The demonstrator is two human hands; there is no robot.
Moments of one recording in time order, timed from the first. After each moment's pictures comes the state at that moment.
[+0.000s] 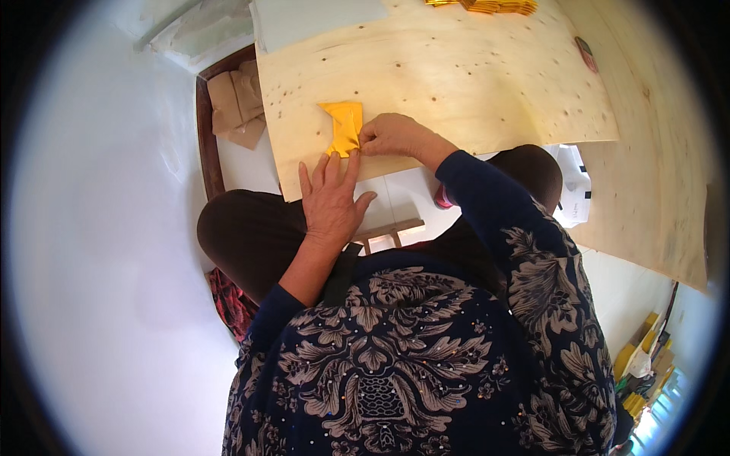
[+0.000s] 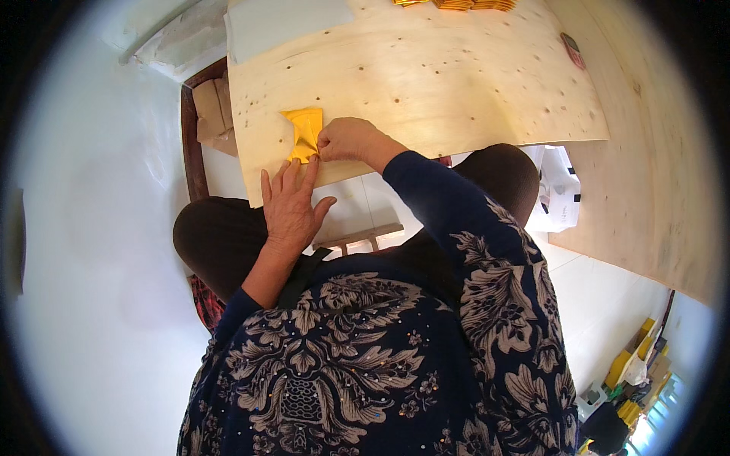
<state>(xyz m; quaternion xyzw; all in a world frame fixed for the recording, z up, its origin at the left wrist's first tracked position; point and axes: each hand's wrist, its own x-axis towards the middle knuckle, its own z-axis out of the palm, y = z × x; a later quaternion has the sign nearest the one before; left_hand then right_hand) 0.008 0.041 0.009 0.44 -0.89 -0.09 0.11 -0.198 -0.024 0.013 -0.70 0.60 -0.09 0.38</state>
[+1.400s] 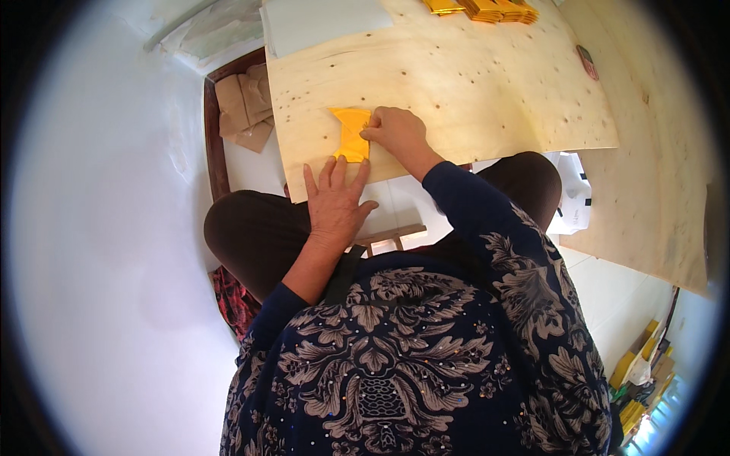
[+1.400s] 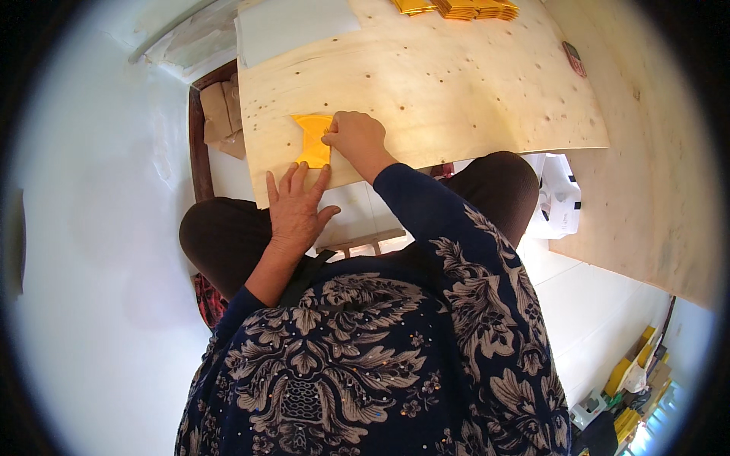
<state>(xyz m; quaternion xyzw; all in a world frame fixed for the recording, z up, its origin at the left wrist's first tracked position) 0.012 0.038 0.014 0.43 -0.90 -0.08 0.07 -0.182 -0.024 0.008 -0.58 0.76 -0.18 0.24</state>
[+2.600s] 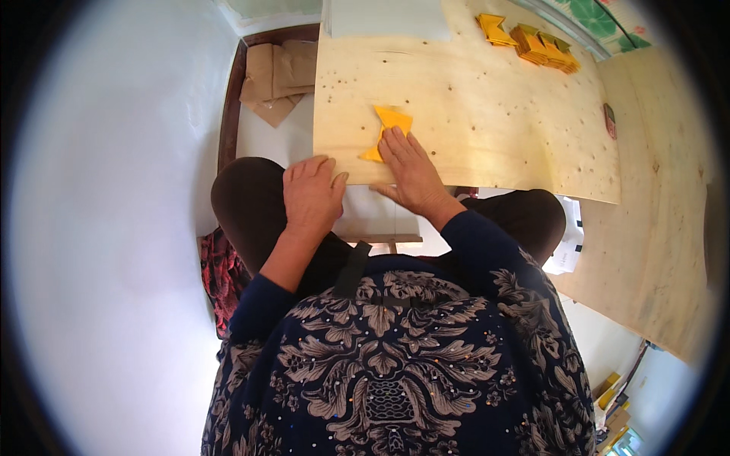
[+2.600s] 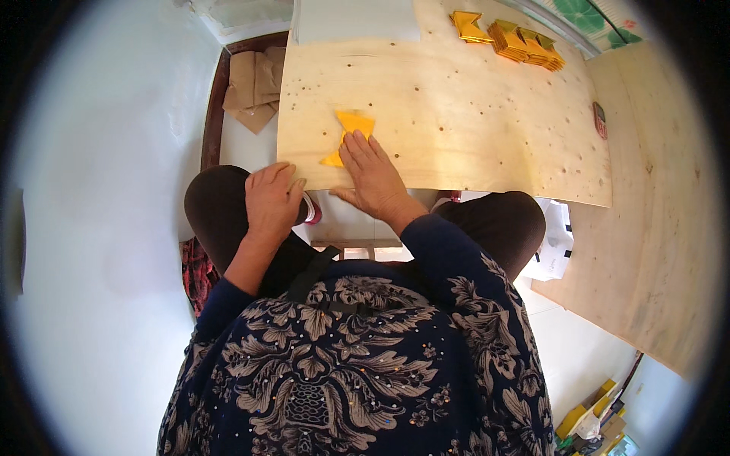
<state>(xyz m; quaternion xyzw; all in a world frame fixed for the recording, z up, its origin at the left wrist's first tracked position) 0.070 0.025 0.017 0.55 -0.81 -0.10 0.18 -0.155 0.037 -0.011 -0.84 0.51 -0.17 0.06</state>
